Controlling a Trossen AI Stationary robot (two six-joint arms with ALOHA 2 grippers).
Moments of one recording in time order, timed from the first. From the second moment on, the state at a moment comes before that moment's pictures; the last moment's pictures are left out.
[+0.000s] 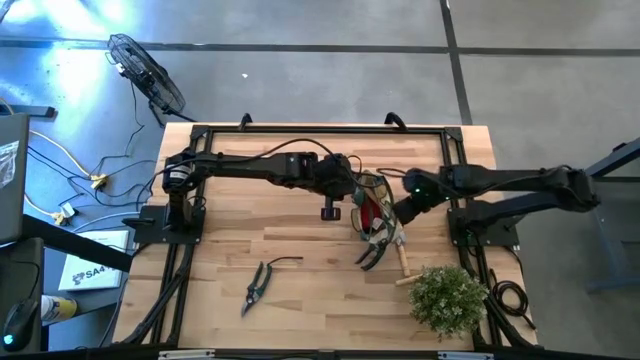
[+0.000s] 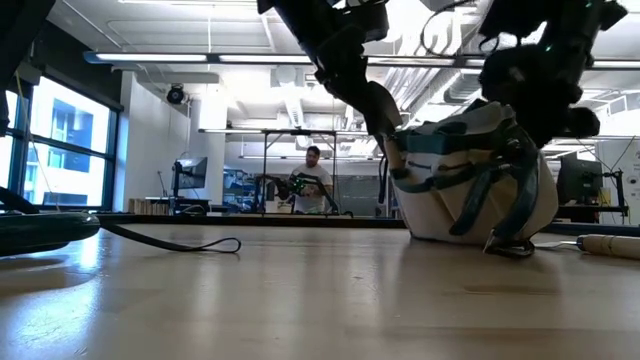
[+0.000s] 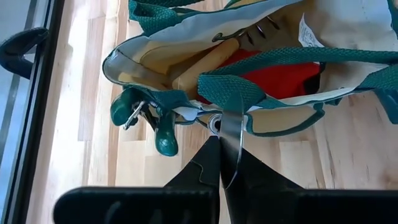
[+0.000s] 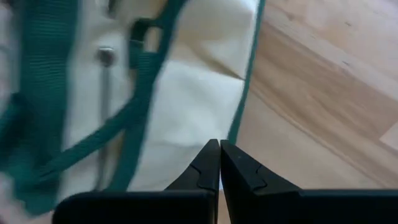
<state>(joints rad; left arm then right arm) 0.09 1.90 1.69 -0.61 -0.09 0.22 -0.15 1.02 0.71 -0.83 -0.04 0.88</state>
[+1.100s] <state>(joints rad) 0.05 1.88 1.69 -0.74 -0.14 0.10 -0.31 1.53 0.71 -0.07 -0.46 0.72</state>
